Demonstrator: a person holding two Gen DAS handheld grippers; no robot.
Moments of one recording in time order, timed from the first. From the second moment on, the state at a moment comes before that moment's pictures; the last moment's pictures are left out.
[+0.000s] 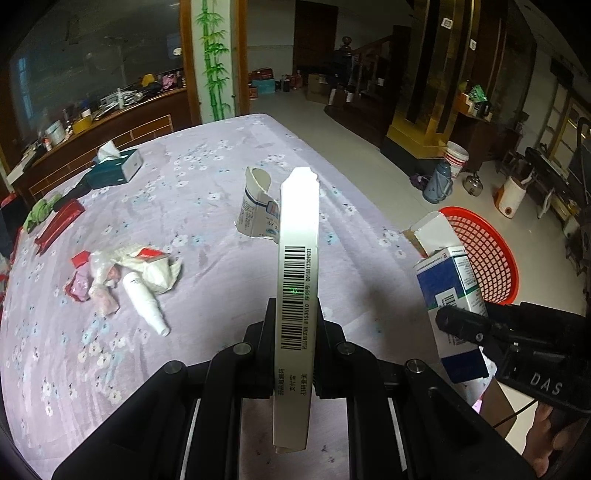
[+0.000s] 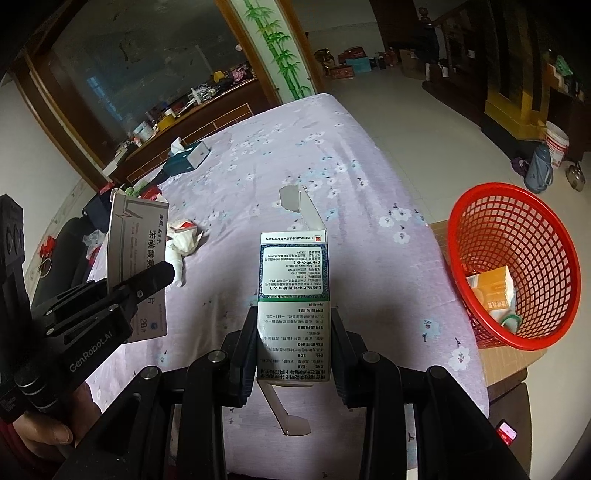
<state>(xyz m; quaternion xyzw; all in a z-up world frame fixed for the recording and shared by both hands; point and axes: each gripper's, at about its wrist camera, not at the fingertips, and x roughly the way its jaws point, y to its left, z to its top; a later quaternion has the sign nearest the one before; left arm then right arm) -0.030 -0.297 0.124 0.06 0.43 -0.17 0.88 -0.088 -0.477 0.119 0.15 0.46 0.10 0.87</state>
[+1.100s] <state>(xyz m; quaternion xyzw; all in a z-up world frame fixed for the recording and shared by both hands) 0.009 -0.532 0.118 0.08 0.45 -0.36 0.81 -0.096 -0.694 0.139 0.26 0.42 -0.10 0.86</state>
